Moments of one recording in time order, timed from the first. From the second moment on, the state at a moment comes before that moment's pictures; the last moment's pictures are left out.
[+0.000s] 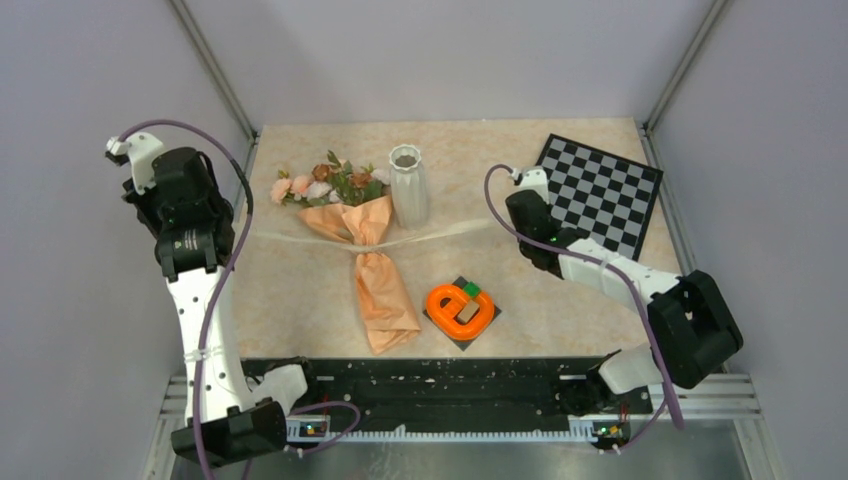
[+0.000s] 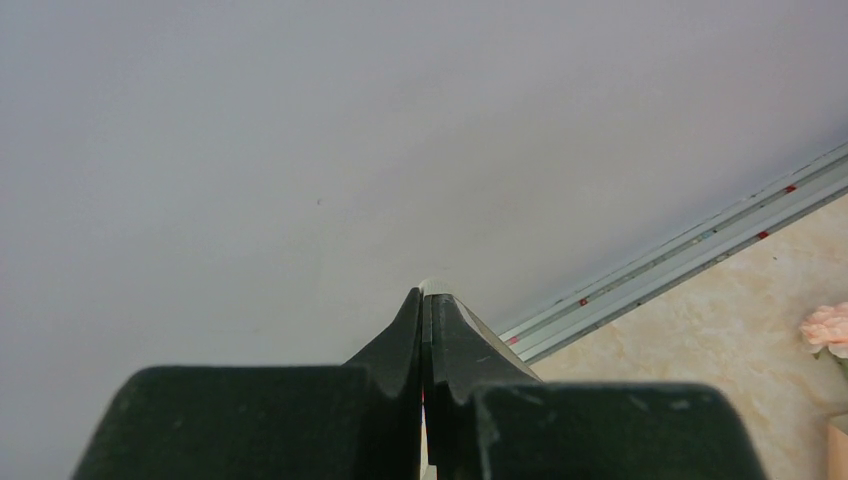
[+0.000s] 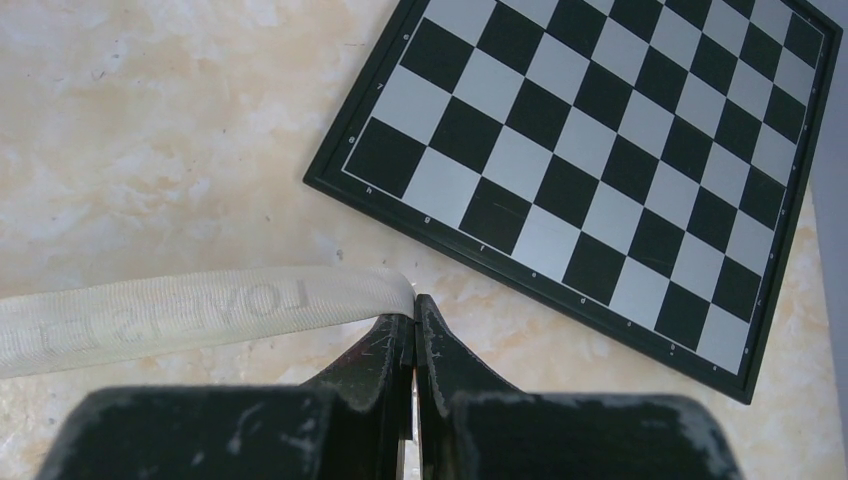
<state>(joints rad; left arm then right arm) 0.26 1.04 1.37 -0.64 -0.90 -0.02 0.58 1.42 0.86 -0.12 0.63 0.16</state>
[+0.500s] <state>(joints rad) 0.27 1.04 1.39 -0.54 -1.01 0.10 0.55 1.41 0.86 -0.13 0.63 0.16</state>
